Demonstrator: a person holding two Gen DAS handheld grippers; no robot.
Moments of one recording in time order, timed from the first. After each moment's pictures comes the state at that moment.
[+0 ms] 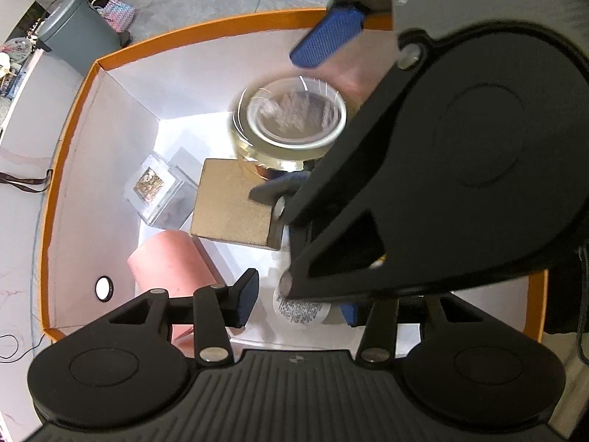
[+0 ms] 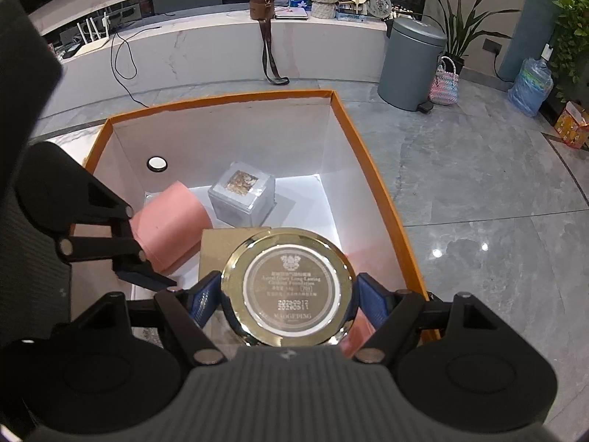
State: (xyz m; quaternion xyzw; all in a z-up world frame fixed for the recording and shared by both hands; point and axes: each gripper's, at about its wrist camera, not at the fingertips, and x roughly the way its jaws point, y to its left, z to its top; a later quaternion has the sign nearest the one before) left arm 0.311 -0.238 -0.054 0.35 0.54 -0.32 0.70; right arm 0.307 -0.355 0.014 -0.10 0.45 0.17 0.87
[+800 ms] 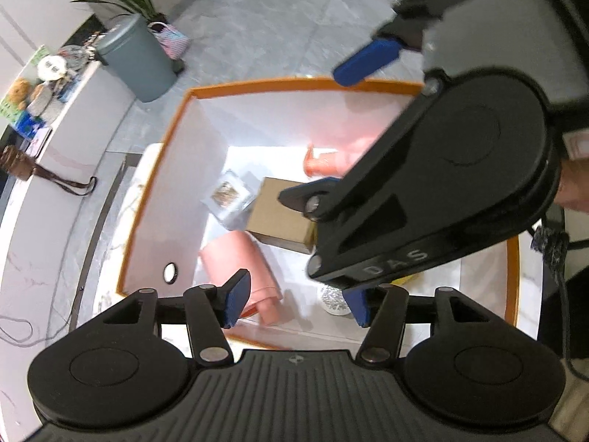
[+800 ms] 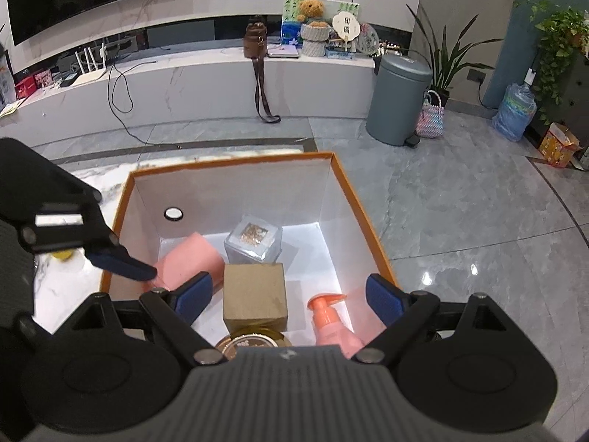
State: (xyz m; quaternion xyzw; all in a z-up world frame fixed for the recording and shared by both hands) left arm 0.272 -0.200 0.003 0.30 0.48 -0.27 0.78; right arm 0.292 -0.339 0.052 -0.10 0.39 0.16 0.90
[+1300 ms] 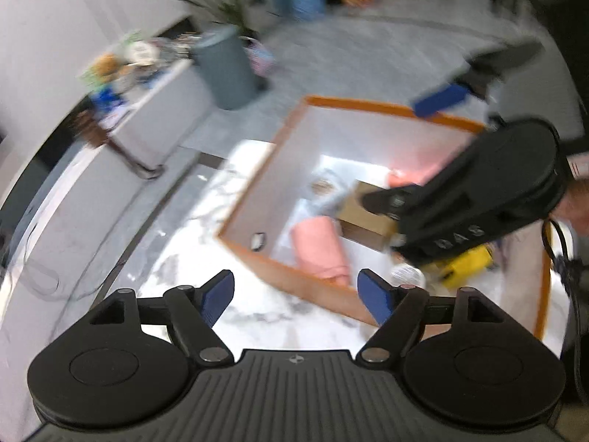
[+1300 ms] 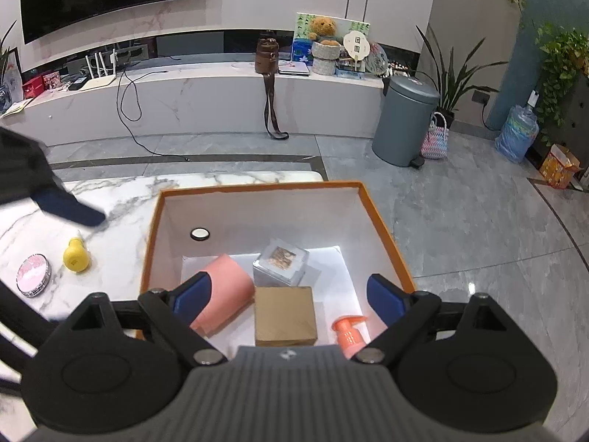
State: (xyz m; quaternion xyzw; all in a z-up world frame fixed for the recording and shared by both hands) left arm 0.248 -0.137 0.037 0.22 0.42 -0.17 0.86; right arm 0.282 -0.308 0.062 -0.11 0.37 0.16 0.91
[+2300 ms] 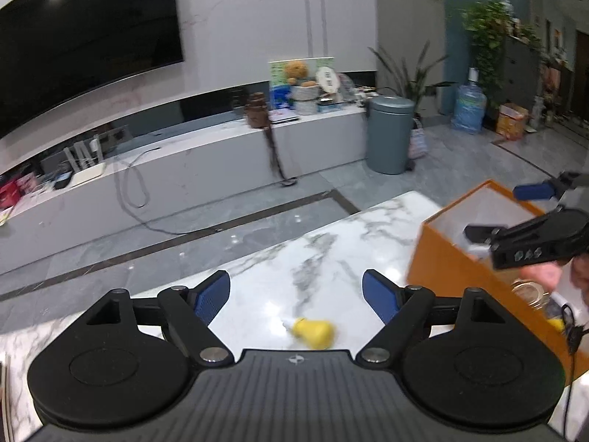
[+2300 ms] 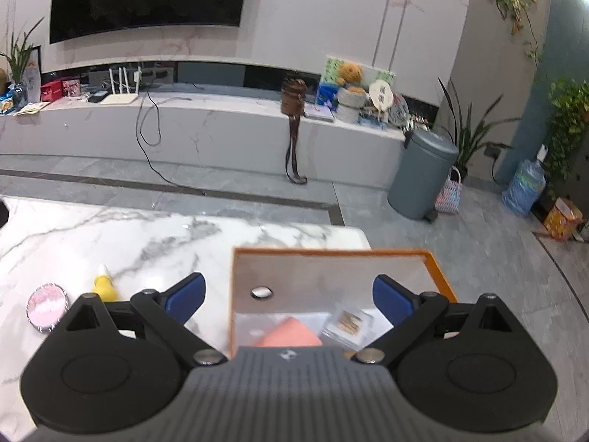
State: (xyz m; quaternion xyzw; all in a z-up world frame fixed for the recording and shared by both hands) left arm 0.157 0.038 0.062 0.02 0.32 0.04 0.95; right arm 0.265 -0.222 0.064 -0.14 0.29 0.19 0.93
